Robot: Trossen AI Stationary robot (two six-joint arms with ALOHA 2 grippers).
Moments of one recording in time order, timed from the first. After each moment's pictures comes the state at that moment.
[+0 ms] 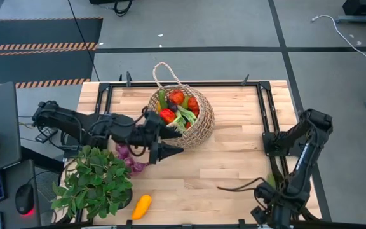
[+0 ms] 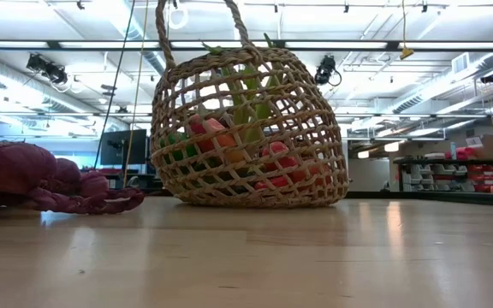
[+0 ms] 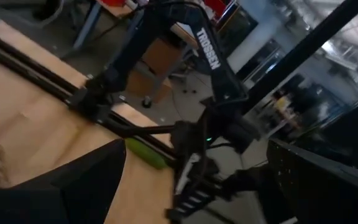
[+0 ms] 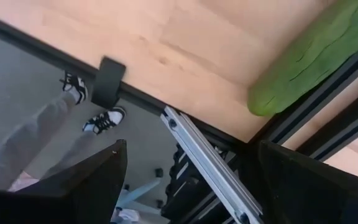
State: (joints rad) left arm -0.31 1.33 1.37 -0.13 -0.25 -0.73; right arm 1.11 1.62 1.25 -0.96 -0.13 2.23
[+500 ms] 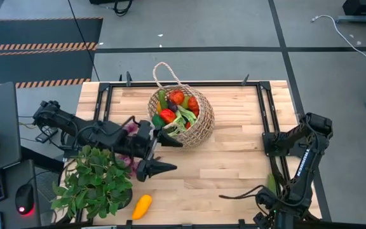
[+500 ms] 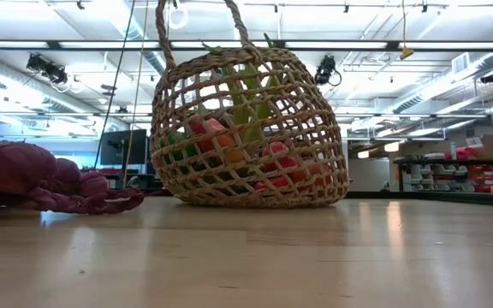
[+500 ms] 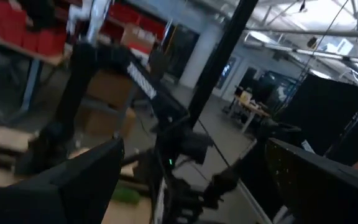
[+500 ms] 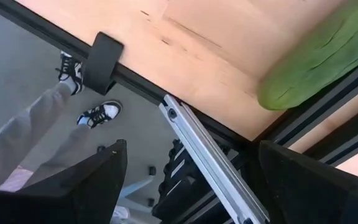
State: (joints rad) left arm -0.42 1.34 1.37 0.09 -0.23 -0.43; right arm 1.16 1.68 1.25 -0.90 -0.13 2.22
